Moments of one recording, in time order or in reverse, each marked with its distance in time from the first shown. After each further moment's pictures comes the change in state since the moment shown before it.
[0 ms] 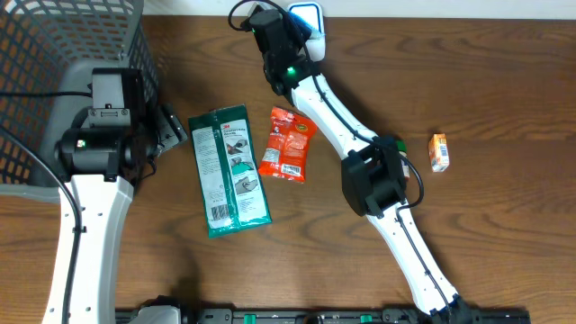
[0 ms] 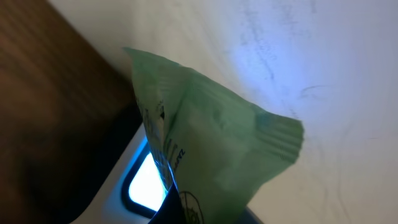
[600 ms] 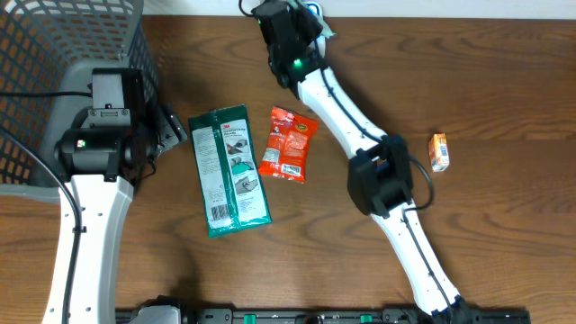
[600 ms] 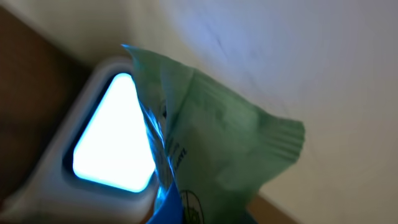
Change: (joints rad) left arm 0.000 0.000 0.000 0.000 0.000 0.000; right arm -0.017 -0.101 -0.008 -0.153 0.074 0.149
